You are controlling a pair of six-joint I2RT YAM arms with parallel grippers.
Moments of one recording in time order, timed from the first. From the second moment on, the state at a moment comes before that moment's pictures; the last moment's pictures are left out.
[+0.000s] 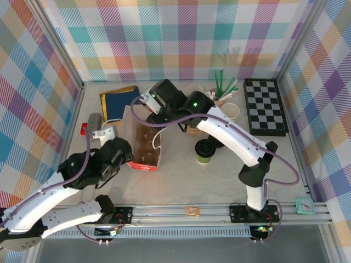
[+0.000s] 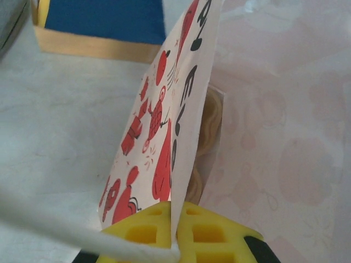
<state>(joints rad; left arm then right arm) -0.90 0.85 1.12 -1.13 -0.56 -1.04 1.00 1.90 2.27 -1.18 0.15 -0.10</state>
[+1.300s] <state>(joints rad) -0.65 1.05 1.37 -1.02 -0.18 -1.05 0.87 1.41 1.85 -1.10 0.25 0.03</state>
